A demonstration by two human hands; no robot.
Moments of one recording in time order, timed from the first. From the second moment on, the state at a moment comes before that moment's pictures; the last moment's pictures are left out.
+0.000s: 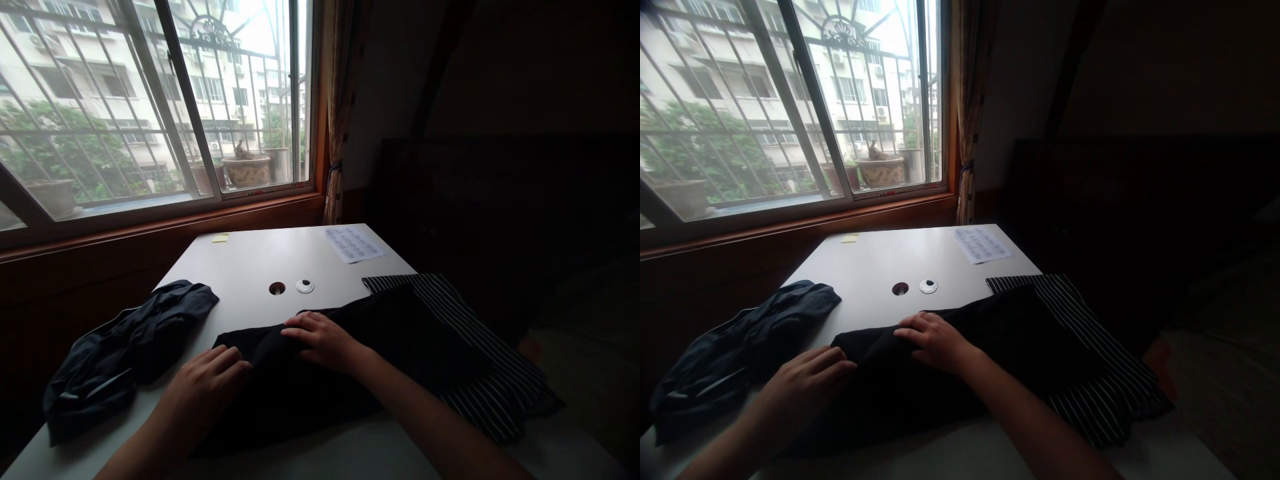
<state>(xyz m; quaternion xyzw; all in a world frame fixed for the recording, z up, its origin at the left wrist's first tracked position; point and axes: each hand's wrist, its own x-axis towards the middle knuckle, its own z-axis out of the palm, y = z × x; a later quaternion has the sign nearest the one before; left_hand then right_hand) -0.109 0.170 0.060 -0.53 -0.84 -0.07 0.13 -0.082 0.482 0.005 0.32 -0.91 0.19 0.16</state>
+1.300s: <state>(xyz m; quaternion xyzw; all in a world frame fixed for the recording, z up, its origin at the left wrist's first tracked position) -0.237 0.149 0.001 -0.31 -0.92 -0.21 -0.12 -0.140 0.571 -0.004 0.06 -0.99 0.11 0.00</state>
